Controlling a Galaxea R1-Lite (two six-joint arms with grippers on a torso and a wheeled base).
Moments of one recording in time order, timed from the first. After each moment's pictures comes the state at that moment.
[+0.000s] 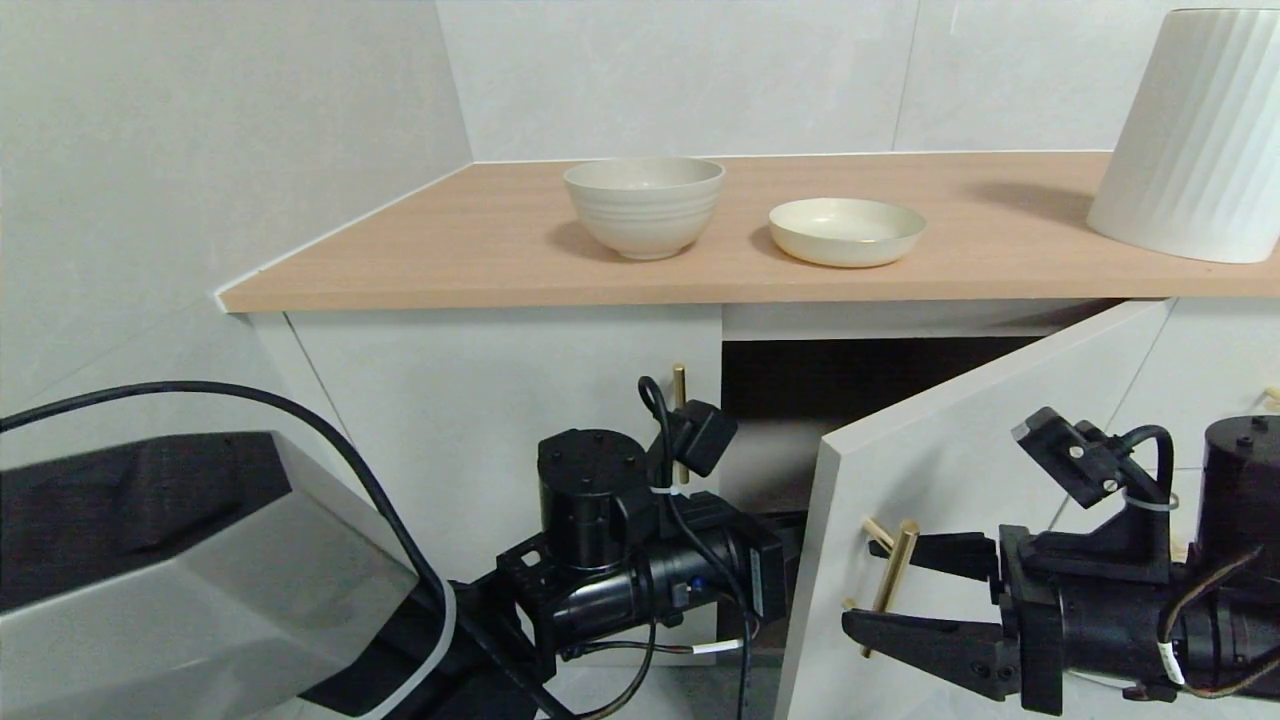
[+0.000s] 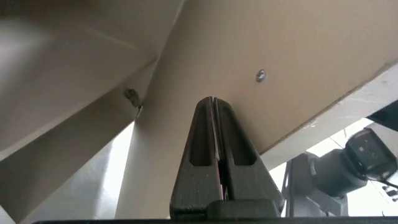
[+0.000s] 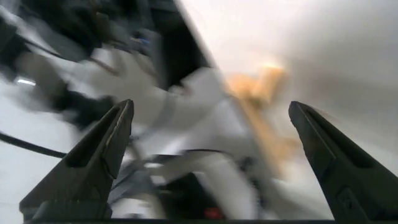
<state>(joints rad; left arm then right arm) -0.81 2.09 -0.78 -1.20 -0.40 -0.42 0.55 1.47 -0.40 -0.79 0.54 0.21</state>
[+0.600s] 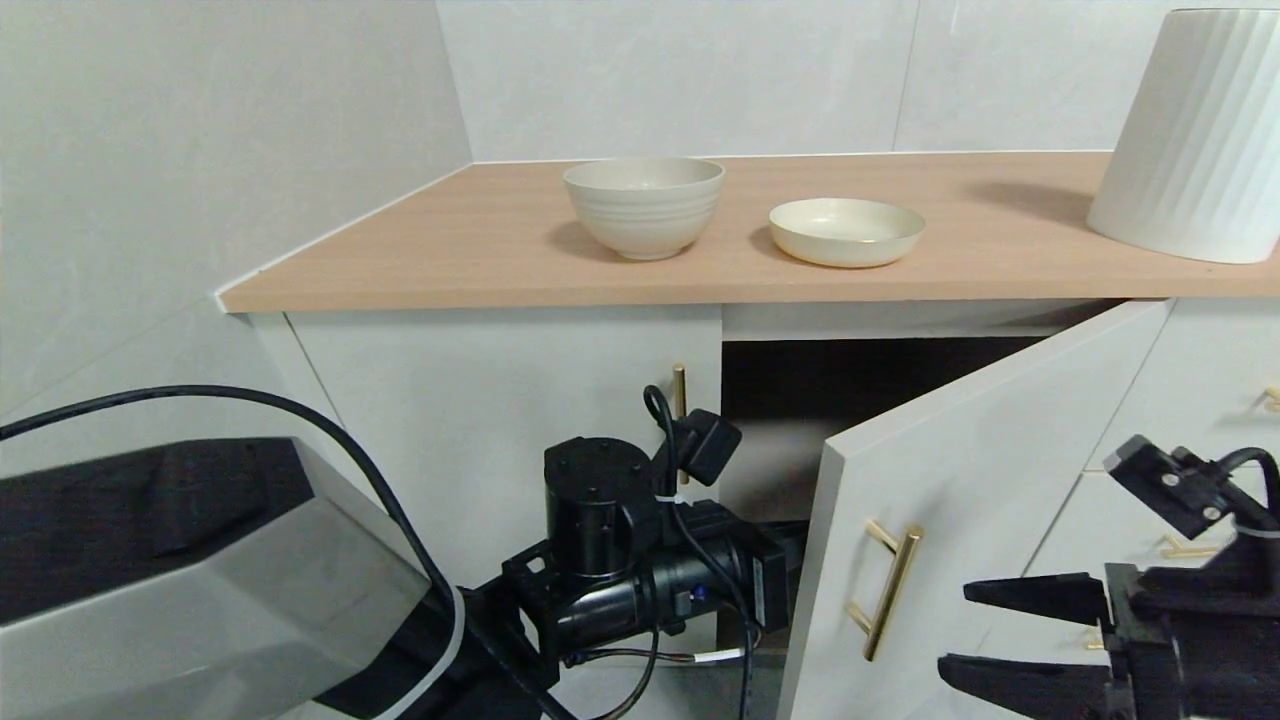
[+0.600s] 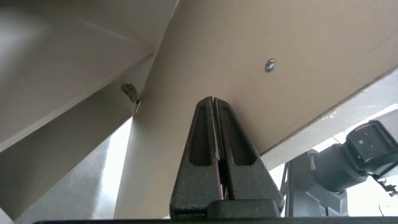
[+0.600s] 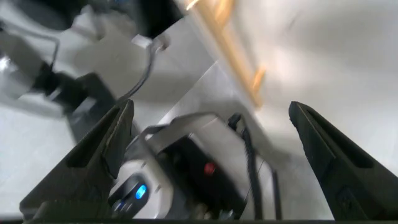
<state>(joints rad) -0.81 2.10 -0.78 -1.20 -0.40 -0.42 0.46 1.24 -0.43 -0.35 0.54 0.15</state>
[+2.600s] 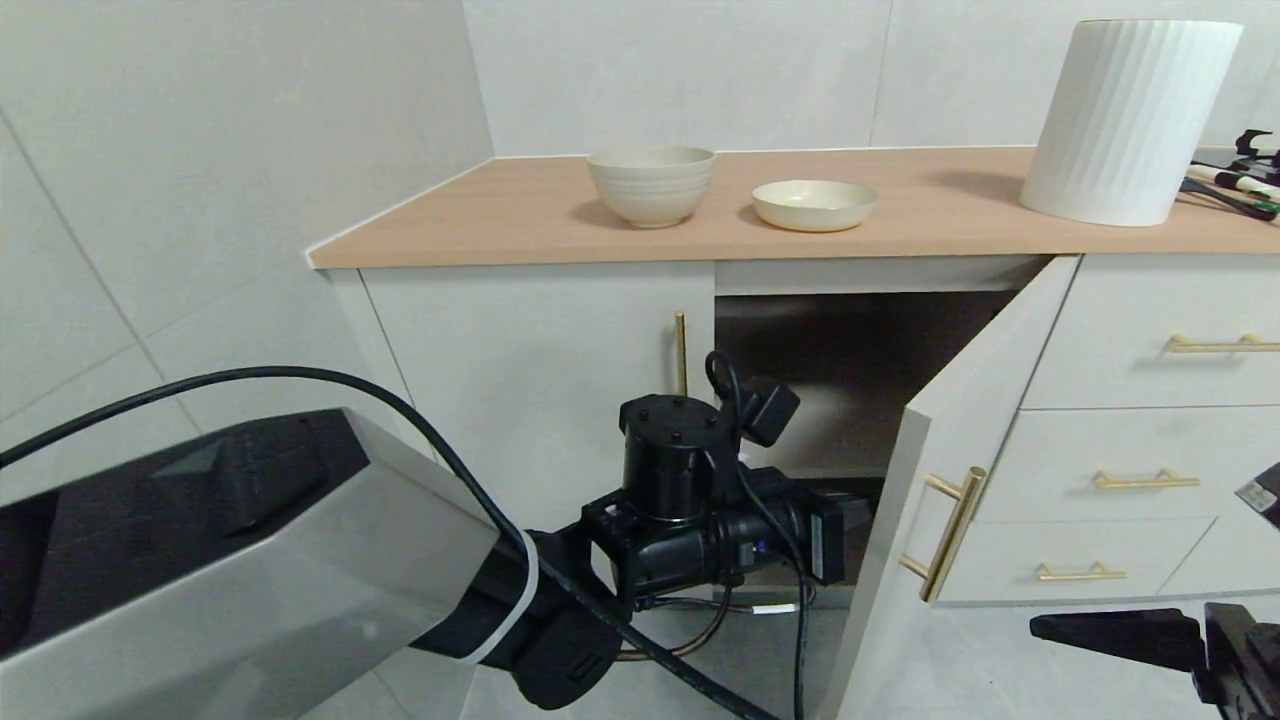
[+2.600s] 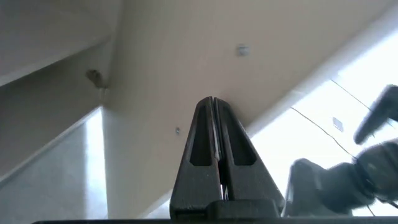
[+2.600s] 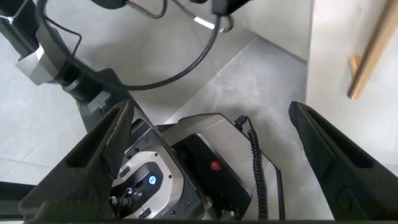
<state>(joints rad) -0.82 2.18 -1.06 -0.98 -0.39 -0.42 0.47 1.05 -0.39 -0.25 0.54 0.15</state>
